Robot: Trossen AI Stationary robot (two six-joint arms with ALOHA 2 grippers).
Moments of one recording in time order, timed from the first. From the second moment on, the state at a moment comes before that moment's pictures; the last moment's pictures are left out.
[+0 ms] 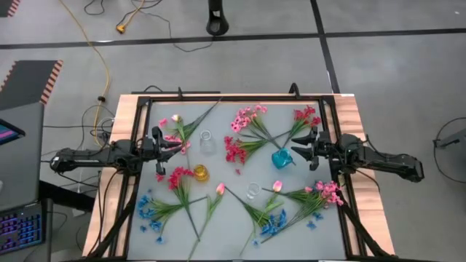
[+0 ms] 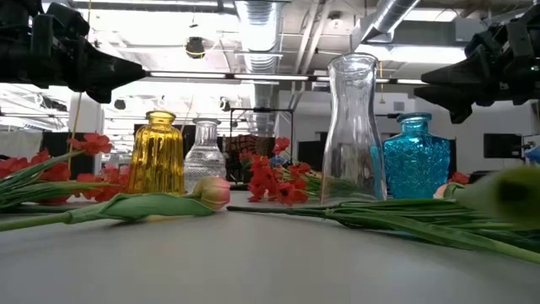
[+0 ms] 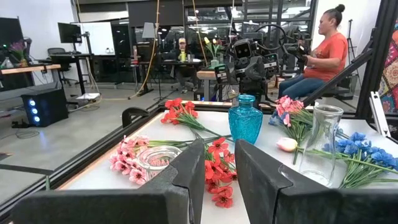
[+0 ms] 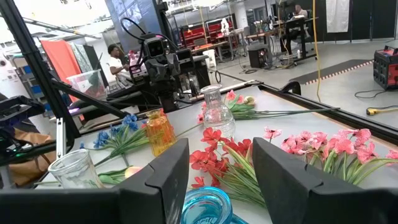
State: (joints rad) left arm 0.01 0.01 0.01 0.06 -0.22 0.01; right arm -0.19 0.01 0.01 0.03 0.00 0.24
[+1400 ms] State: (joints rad) left arm 0.01 0.01 0.01 0.07 -0.22 -0.01; right arm -0.19 0.01 0.10 0.06 0.04 0.43
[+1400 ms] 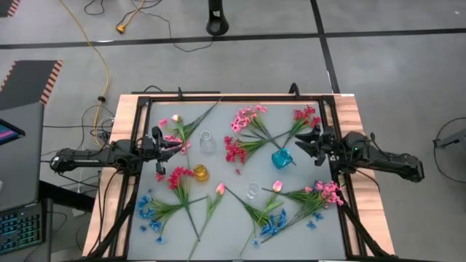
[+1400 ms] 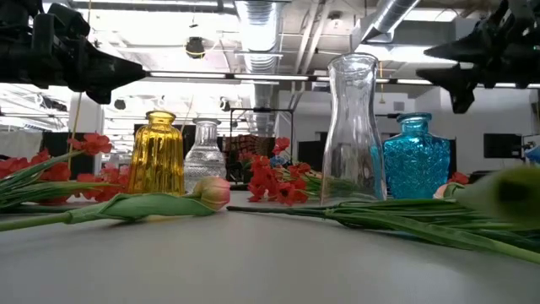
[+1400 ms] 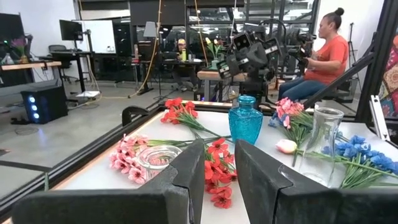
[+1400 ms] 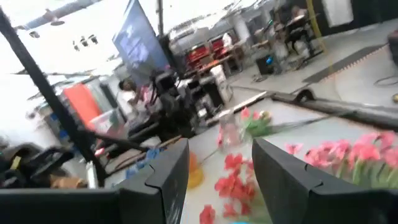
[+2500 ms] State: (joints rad) left arm 0.01 0.01 0.01 0.06 -0.22 -0.04; right arm -0.37 0.84 0.74 -0.79 0.54 1.12
